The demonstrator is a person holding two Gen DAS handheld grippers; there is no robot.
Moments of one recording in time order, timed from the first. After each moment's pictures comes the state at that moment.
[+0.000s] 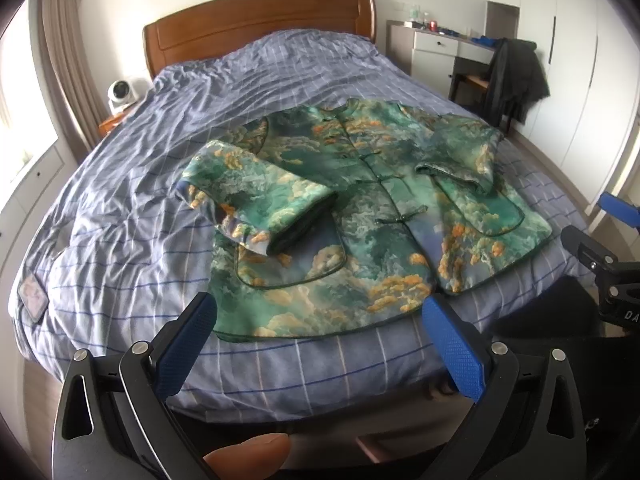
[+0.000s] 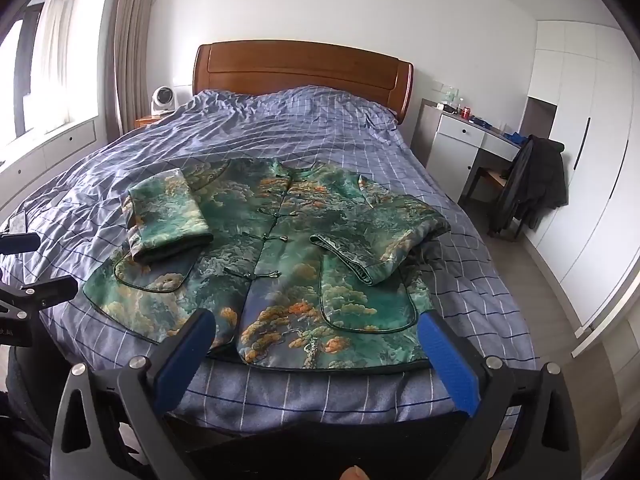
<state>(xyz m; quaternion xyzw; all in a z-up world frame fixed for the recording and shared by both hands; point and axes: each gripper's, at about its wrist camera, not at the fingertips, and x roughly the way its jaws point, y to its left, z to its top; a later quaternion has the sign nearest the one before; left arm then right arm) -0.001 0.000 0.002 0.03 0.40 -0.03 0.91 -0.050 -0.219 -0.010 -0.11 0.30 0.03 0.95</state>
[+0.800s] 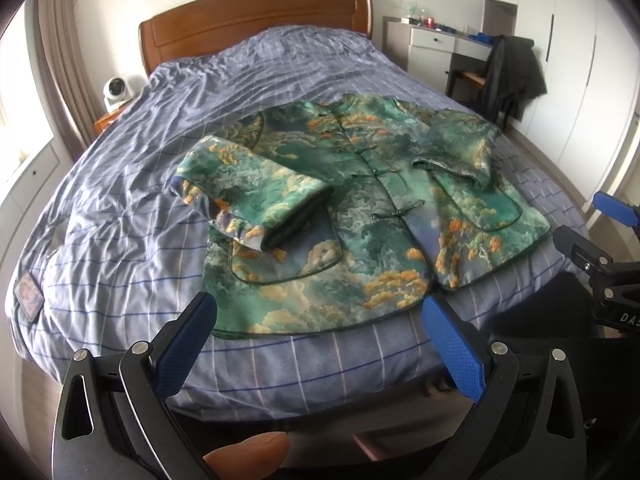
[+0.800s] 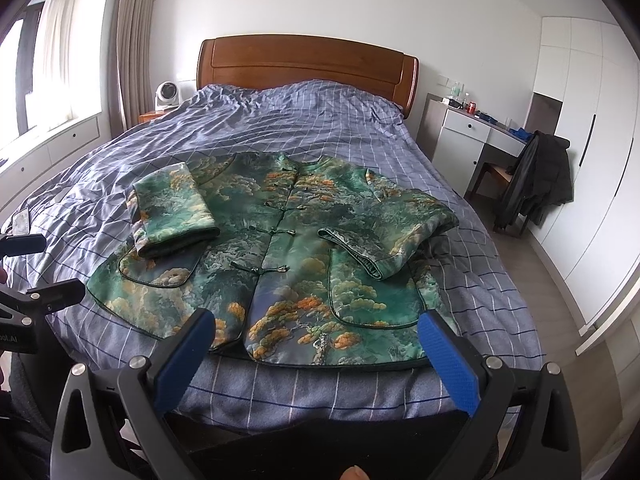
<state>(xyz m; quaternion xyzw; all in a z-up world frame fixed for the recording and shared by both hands) -0.001 -0.002 -0.007 0.03 0.41 -0.04 0.91 -0.049 -0.214 -0.016 -0.11 0.31 0.03 0.94</state>
